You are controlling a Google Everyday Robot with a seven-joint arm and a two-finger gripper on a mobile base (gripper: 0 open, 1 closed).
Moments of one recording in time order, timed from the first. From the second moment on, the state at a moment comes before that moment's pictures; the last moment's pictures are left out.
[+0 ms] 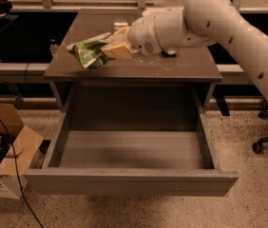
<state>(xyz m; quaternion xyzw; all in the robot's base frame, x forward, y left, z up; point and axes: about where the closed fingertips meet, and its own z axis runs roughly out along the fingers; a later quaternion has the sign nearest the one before) 0.647 0.058 0.941 -0.59 0.58 0.28 0.48</state>
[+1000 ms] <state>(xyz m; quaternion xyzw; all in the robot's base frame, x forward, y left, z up) 0.562 -0.028 0.892 -0.65 0.62 0.27 0.34</state>
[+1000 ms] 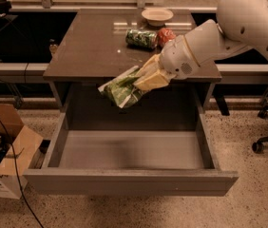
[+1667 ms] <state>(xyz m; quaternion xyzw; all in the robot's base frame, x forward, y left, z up) 0.537 -0.050 0.809 -0.60 0.68 0.31 0.28</state>
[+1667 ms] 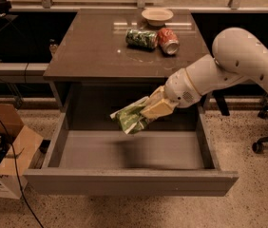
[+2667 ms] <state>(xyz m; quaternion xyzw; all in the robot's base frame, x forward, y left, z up) 0.551 -0.058 0.690 -0.48 0.76 0.34 0.28</state>
